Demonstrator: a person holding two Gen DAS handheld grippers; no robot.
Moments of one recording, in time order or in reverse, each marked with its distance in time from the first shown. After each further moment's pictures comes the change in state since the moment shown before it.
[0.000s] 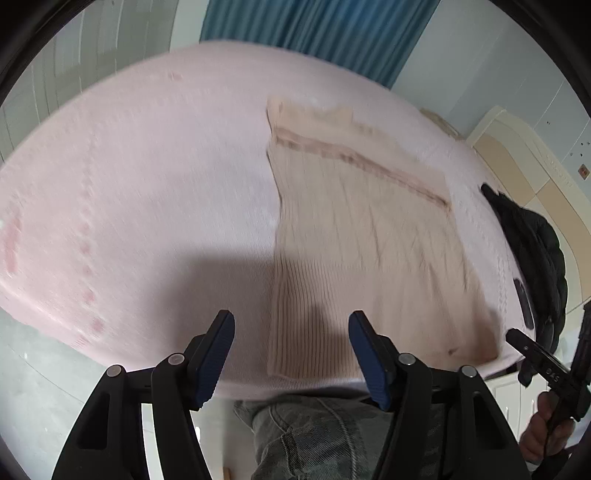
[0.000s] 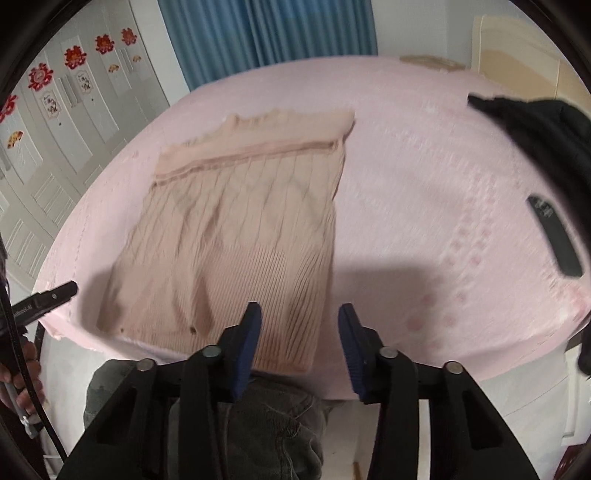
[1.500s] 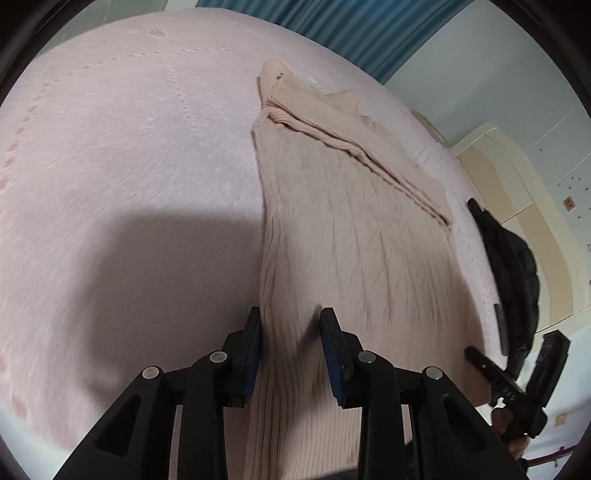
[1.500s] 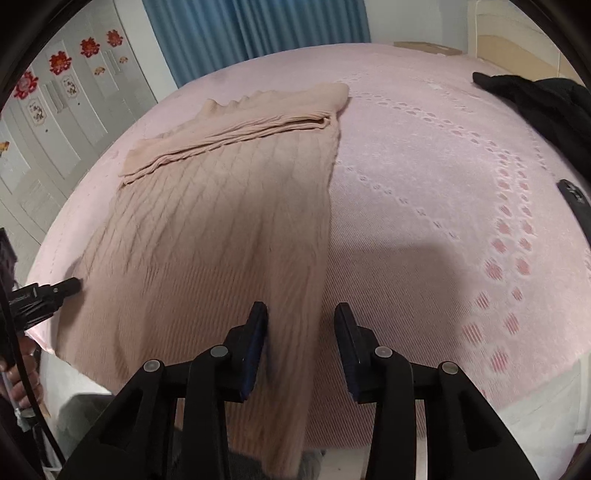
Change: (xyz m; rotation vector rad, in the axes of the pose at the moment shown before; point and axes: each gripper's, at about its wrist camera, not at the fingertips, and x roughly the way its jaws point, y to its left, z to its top) left arm 0.073 0.025 0.048 -0.096 0.060 -0.188; right arm 0.071 -0.017 0.019 0.042 0.008 0.000
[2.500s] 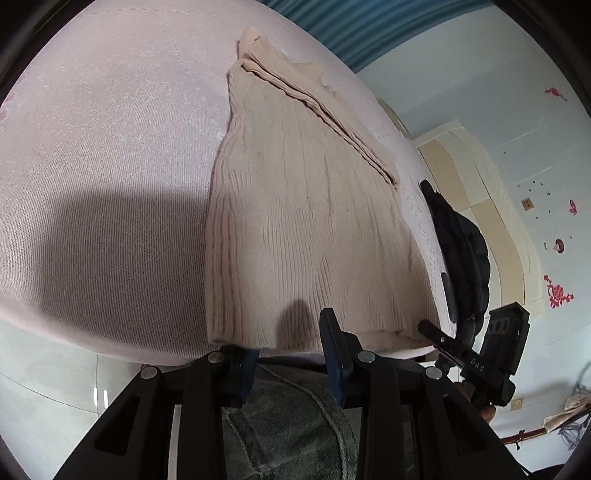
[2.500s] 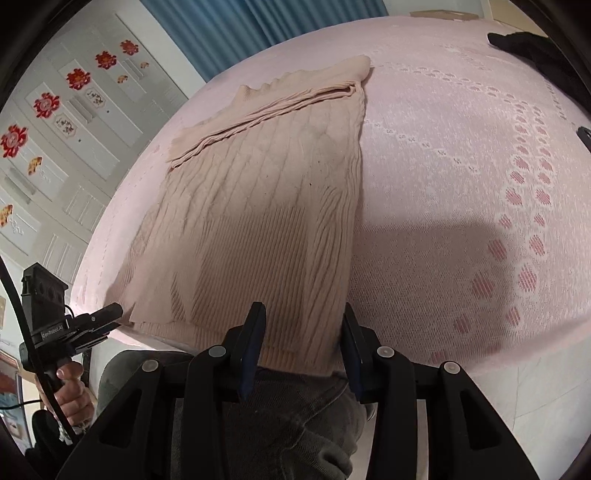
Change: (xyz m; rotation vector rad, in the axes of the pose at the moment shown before) left arm -0.027 -0.003 -0.079 -0.058 0.071 -0.198; right arm -0.022 -0.007 -0.034 0.052 0.081 0.203
